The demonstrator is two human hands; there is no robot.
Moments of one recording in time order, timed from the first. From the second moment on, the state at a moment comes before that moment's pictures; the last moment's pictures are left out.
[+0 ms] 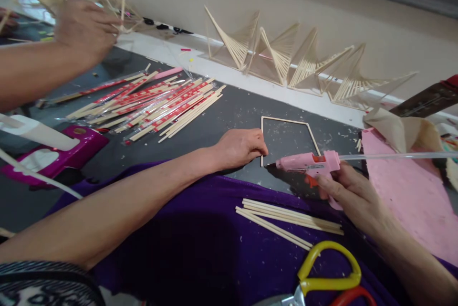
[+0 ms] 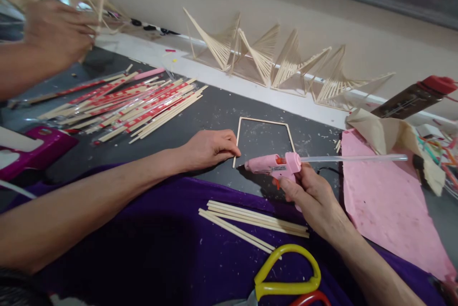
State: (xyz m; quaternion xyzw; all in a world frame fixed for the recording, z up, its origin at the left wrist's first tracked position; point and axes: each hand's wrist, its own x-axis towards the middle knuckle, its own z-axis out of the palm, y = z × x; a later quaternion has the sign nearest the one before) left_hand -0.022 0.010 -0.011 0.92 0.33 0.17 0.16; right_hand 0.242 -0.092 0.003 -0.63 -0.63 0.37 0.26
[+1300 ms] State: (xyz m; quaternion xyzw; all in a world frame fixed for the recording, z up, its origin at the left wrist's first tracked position) left_hand -0.023 0.010 -0.012 0.92 0.33 0.16 0.15; right_hand 0.236 -0.091 -0.008 -0.62 -0.65 0.33 0.28
